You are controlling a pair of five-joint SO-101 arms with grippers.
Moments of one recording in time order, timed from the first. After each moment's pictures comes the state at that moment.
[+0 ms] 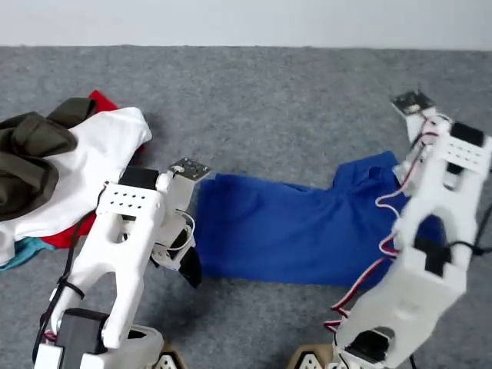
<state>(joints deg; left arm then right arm) 6.0 -10.7 32.5 96.7 -10.7 21.8 26.8 -17.2 75.0 43.3</state>
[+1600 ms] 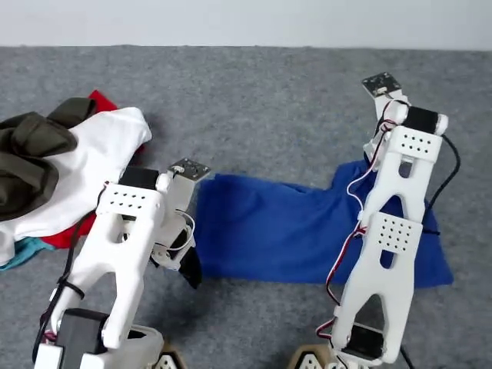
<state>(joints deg) 6.0 -10.7 32.5 96.7 -10.7 14.9 77.8 -93.6 100.5 36.0</state>
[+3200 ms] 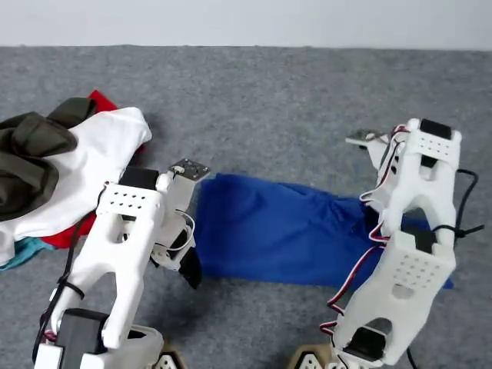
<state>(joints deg) 6.0 -10.7 32.7 96.5 -10.9 17.7 32.2 -14.9 100.6 53.9</state>
